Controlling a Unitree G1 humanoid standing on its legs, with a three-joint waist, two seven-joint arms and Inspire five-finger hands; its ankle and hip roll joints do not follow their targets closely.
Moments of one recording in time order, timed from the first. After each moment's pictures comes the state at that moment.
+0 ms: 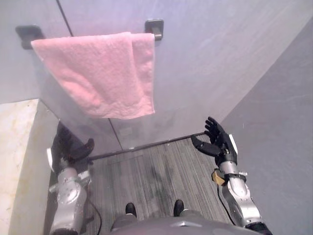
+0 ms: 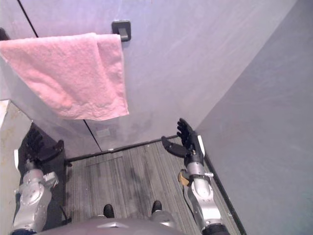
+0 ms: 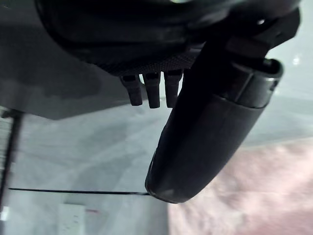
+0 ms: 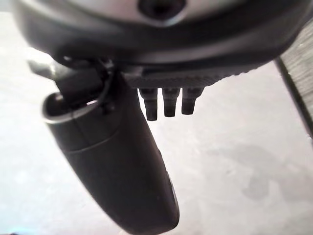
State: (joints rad) left arm 0.25 0.30 0.13 0.34 -0.43 -0.27 0.39; right arm 0.18 -0.27 0.16 0.29 0.32 -0.34 -0.12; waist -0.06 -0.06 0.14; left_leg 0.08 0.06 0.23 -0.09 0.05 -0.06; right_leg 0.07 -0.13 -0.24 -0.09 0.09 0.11
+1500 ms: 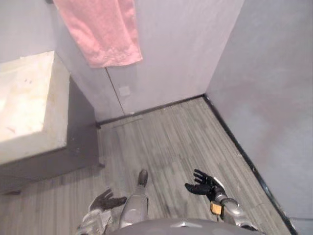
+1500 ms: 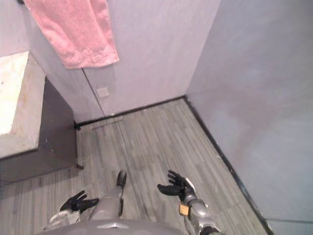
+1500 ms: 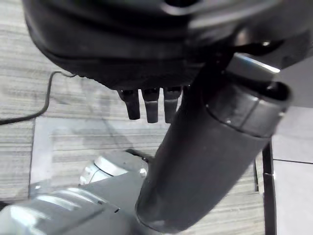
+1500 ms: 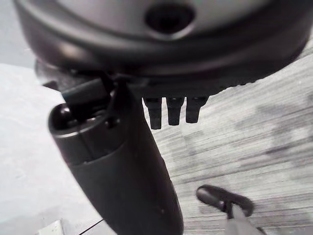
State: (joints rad) left arm 0.07 0.20 -0.07 1.03 -0.54 -0.05 0.06; right arm 0.03 -0.26 0.21 1.04 0.34 -0.25 0.14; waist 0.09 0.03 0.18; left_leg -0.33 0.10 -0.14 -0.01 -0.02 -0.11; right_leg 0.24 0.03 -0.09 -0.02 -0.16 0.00
